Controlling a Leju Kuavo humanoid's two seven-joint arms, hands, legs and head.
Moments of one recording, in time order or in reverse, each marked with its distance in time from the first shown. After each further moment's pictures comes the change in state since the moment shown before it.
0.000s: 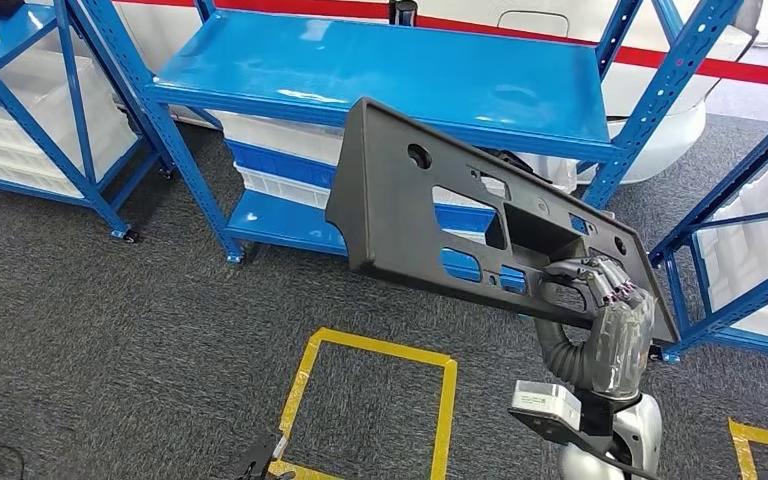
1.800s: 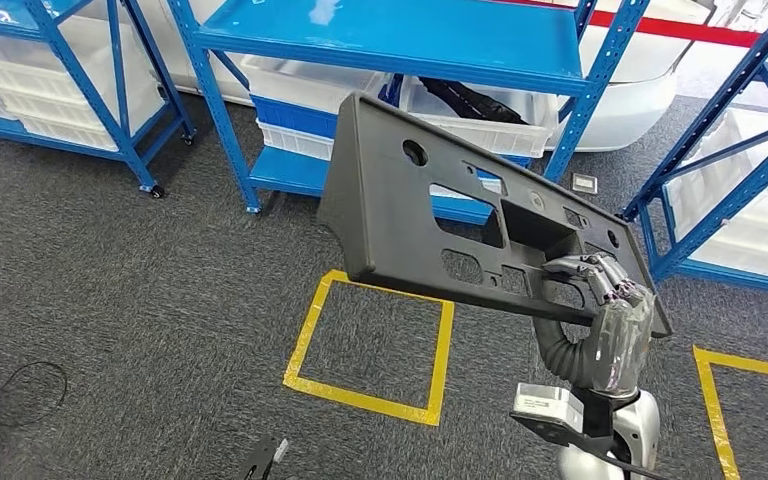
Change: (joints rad) left arm 0.008 -0.006 -0.001 0.000 0.004 -0.012 0.006; right arm -0.001 -0.001 0.001 -0.011 -0.023 0.007 -0.018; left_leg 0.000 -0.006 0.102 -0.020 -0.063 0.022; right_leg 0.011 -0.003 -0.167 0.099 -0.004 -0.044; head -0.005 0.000
